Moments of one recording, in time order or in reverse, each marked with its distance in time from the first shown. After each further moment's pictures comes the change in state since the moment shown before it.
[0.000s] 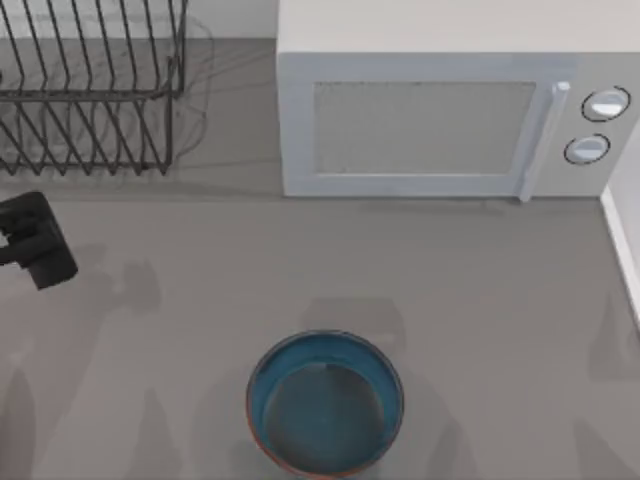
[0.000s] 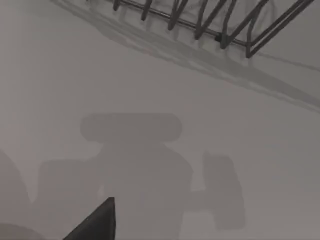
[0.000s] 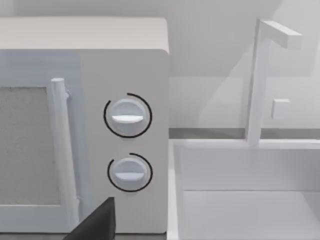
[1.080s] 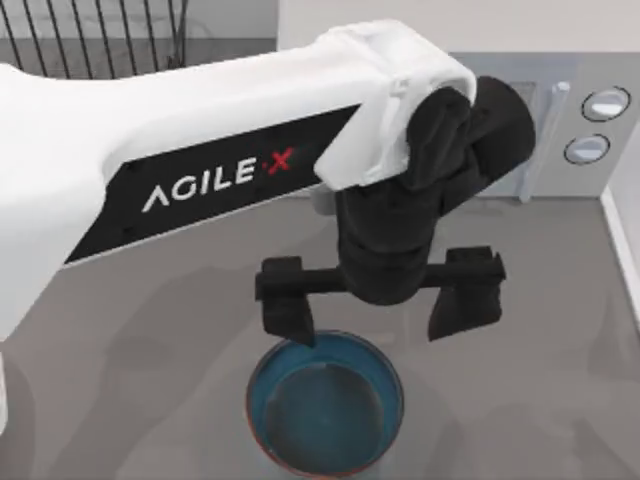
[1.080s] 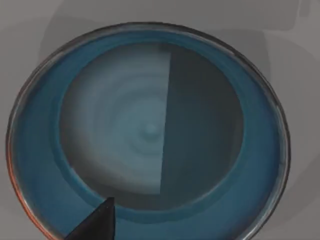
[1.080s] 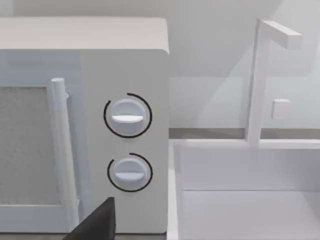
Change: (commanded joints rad) left arm -0.778 1.244 1.152 -0.820 0.069 -0.552; right arm 0.000 0.000 0.000 0.000 0.000 0.000
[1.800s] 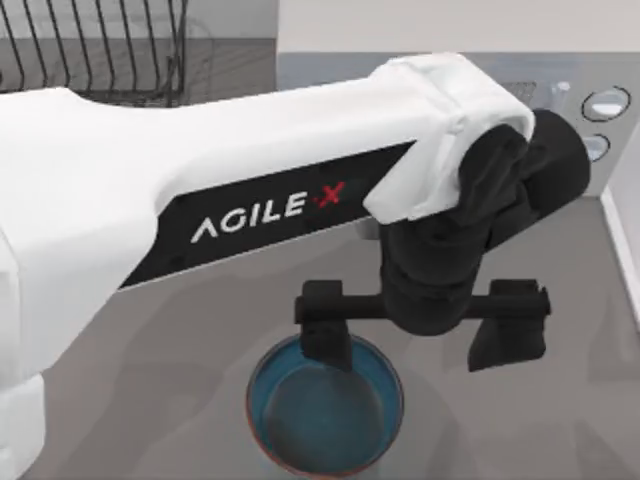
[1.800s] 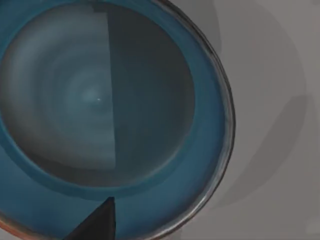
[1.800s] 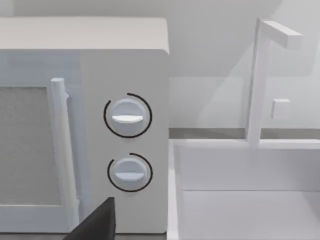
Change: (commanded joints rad) left arm -0.074 0.043 0.038 0.007 0.017 -0.009; right arm 0.000 0.000 0.000 0.000 0.000 0.000
